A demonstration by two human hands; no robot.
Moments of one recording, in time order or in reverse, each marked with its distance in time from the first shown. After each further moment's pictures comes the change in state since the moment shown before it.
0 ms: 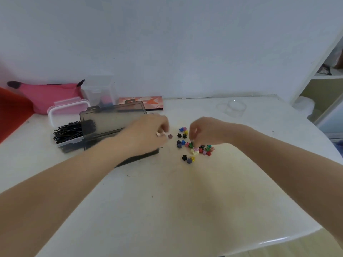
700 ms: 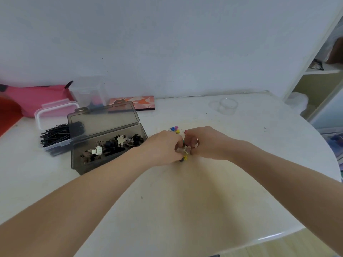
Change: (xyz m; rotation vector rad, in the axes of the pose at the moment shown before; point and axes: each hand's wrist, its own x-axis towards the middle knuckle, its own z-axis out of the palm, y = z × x) left_hand 0.029 0.034 0.066 0.051 -0.231 -0.006; right_hand -0.014 0.036 0.030 0.028 0.139 -0.143
